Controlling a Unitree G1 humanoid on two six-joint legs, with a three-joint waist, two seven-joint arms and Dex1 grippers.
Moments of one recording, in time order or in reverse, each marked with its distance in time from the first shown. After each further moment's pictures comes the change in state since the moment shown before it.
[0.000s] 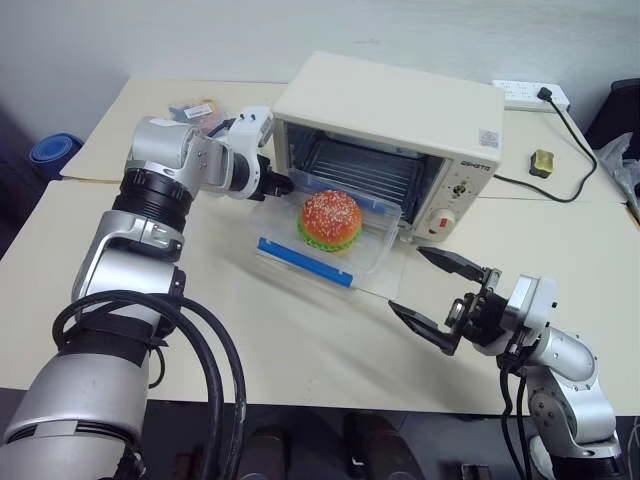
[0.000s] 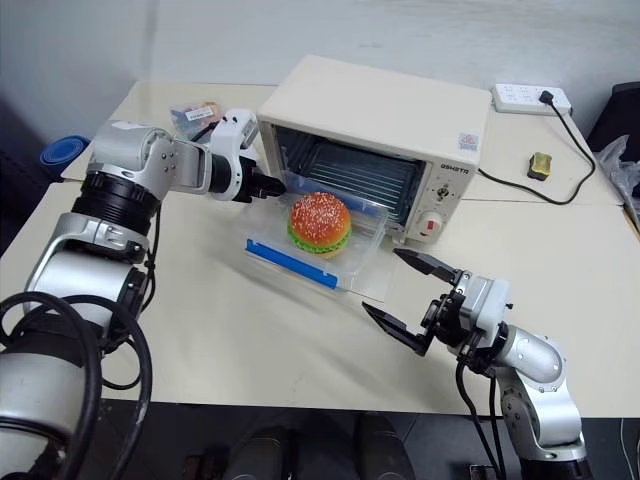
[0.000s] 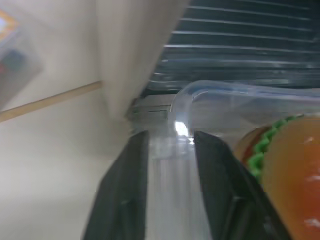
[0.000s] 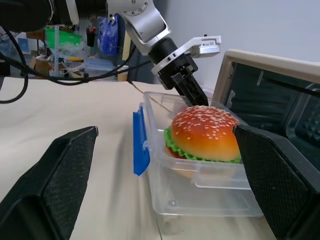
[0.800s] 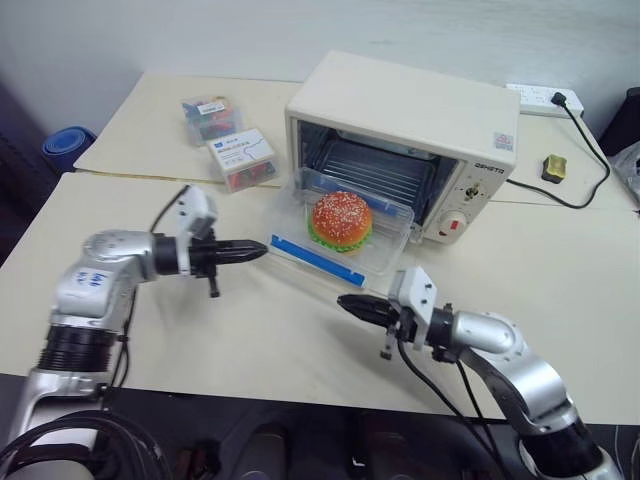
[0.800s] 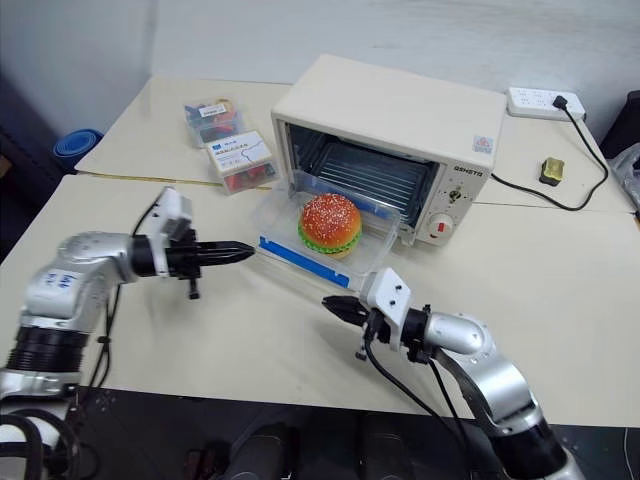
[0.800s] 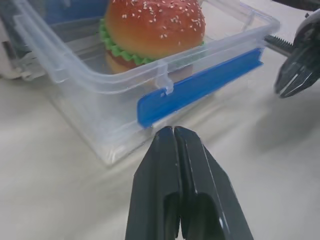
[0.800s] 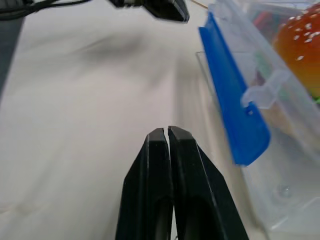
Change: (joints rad) left arm 0.815 0.200 0.173 -0.685 0.061 -0.652 -0.635; right arm -0.239 -0.017 0.328 0.004 -0.228 0.438 -0.226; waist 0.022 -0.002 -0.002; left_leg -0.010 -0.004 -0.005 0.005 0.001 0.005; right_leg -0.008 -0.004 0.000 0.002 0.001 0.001
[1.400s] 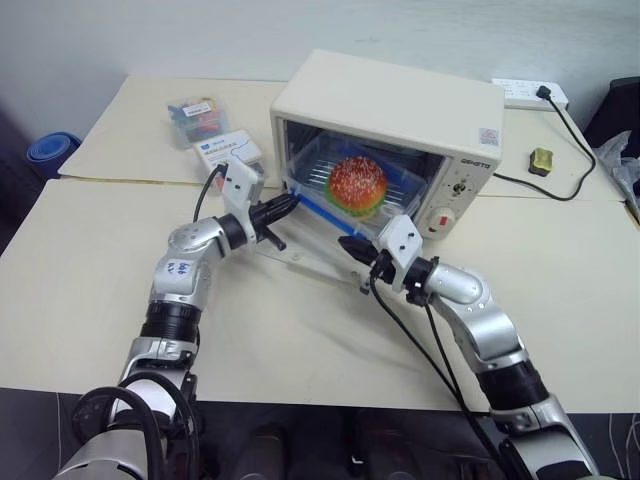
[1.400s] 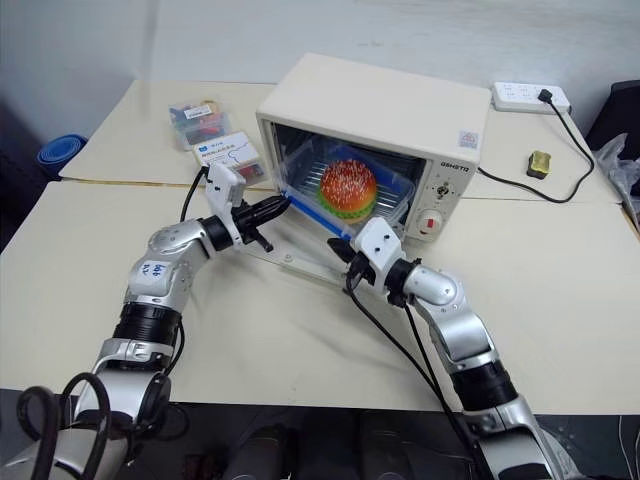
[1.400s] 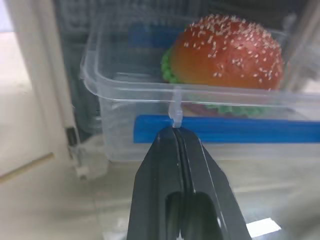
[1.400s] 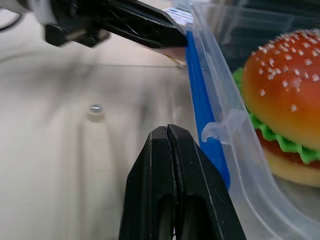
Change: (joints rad) left arm -0.199 -0.360 0.059 0.303 0.138 -0.215 0.415; right arm -0.280 0.137 -0.031 0.384 -0.175 -0.178 -0.126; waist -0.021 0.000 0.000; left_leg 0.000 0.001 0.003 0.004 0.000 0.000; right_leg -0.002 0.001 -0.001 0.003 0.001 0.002
